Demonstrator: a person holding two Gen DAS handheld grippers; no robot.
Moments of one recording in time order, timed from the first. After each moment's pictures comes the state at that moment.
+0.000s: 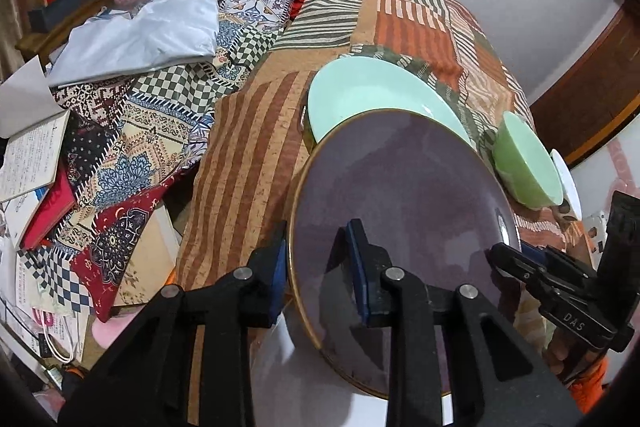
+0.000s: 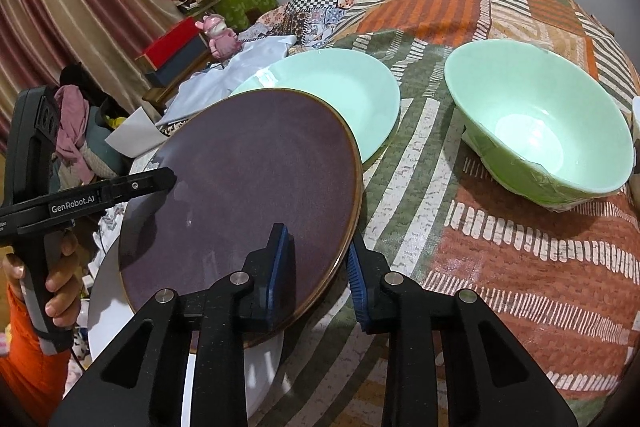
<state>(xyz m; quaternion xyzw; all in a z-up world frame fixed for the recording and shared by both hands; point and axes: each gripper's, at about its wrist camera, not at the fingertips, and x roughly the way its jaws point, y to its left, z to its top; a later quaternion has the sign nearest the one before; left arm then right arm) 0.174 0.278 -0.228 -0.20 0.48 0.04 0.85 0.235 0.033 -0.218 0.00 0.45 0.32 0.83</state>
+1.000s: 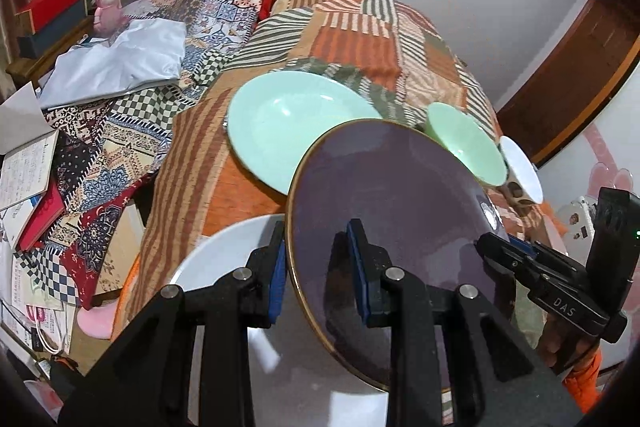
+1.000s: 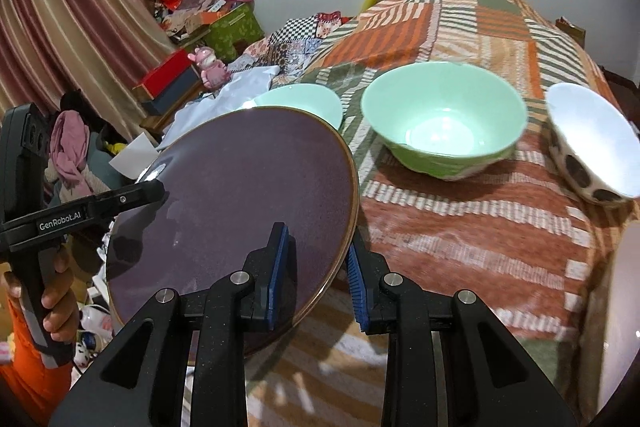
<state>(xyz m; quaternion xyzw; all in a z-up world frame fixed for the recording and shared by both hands) 0.145 0.212 -0.182 -0.18 0.45 0.00 0.88 0.204 -0.034 -0.185 0.02 0.41 0.30 0.86</state>
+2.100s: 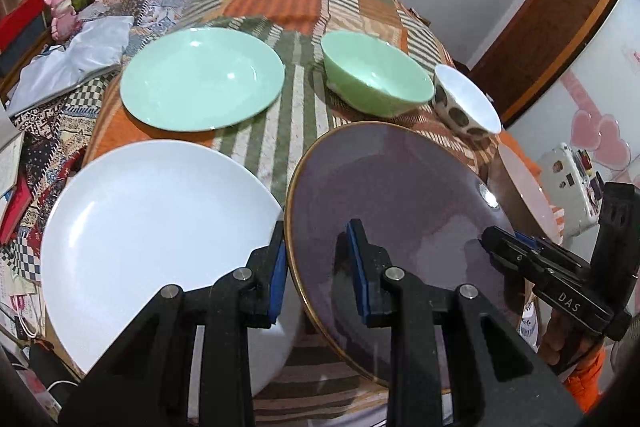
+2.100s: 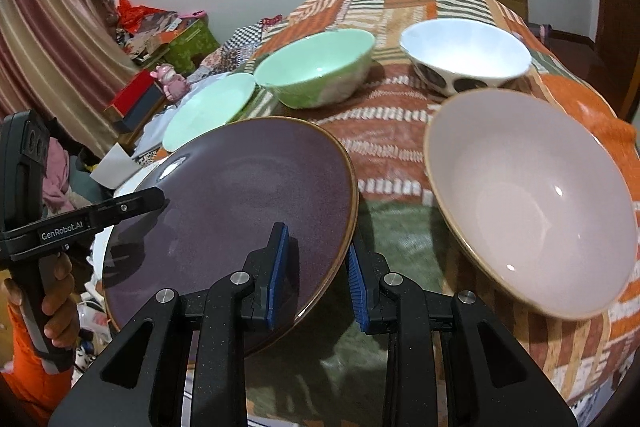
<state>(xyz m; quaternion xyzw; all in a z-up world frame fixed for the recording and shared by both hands) 0.129 0.099 -0.194 -0.14 0.48 -0.06 0.86 0.152 -0.134 -0.202 0.07 0.43 0.22 0.87</state>
